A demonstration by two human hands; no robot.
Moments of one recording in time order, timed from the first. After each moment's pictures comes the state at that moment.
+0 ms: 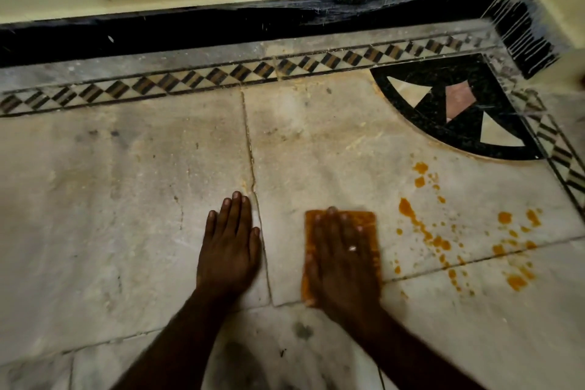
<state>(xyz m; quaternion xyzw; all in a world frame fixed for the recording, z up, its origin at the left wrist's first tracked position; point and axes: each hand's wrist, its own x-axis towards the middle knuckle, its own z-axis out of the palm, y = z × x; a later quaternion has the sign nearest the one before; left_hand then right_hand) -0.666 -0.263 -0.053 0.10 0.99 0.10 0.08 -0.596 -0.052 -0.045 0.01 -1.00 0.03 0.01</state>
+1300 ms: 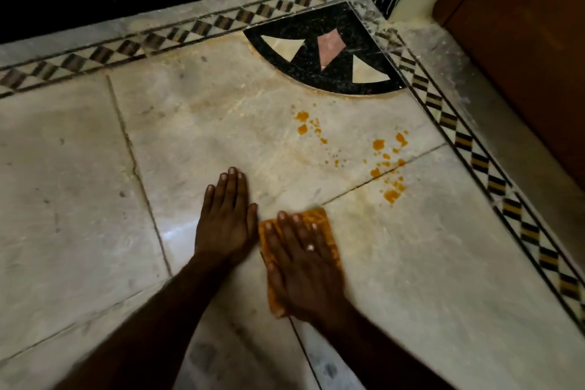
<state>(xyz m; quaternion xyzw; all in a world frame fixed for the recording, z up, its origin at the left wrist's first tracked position) -0.623 -0.107 -0.056 0.26 0.96 0.09 0.06 -0.478 0.025 -0.045 -0.01 -1.00 0.06 0.00</state>
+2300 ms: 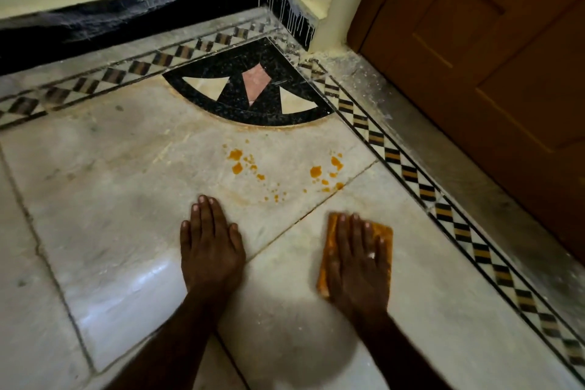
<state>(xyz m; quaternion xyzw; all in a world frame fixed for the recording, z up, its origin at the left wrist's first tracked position) -0.623 -0.008 -0.063 0.18 0.97 0.14 0.00 -0.448 0.173 -0.038 -0.35 -0.94 0.00 -0.02</state>
